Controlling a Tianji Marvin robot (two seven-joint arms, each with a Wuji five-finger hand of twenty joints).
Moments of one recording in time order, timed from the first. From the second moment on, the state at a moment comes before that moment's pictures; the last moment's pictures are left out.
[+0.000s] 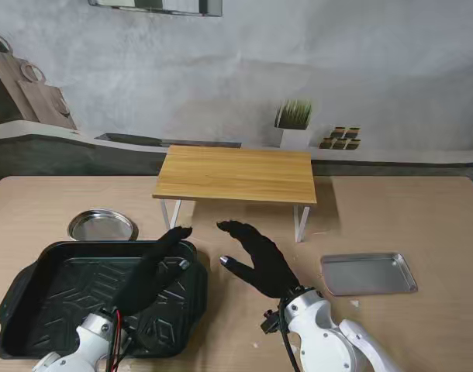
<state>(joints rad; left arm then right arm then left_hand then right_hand) 2.03 -1.14 -1.35 -1.95 0.13 -0.26 0.05 -1.77 -1.14 1.06 -1.85 -0.46 -0.03 -0.16 0.70 -0.16 0.42 -0.07 0.30 0.05 0.20 0.18 0.18 0.15 0.12 0.19 0.04 0.18 0.02 0.25 -0.08 0.28 0.06 0.35 0.28 -0.14 0.53 0.01 0.19 -0.29 0.00 0.50 0.19 -0.16 0.14 0.12 0.12 -0.08 0.01 0.18 -0.06 0.01 0.33 0.51</state>
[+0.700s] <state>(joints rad) 2.05 -1.14 -1.37 -1.97 0.14 -0.27 0.05 -1.77 -1.14 1.07 -1.86 -0.45 -0.04 -0.17 0.72 -0.16 0.42 -0.07 0.32 0.07 0.20 0.18 0.18 0.15 0.13 0.19 0.04 0.18 0.02 0.25 -0.08 0.28 0.06 0.34 0.28 -0.14 0.52 0.01 0.19 -0.29 0.00 0.51 0.19 -0.16 0.14 0.12 0.12 -0.08 0.01 0.19 -0.06 0.01 0.33 0.53</state>
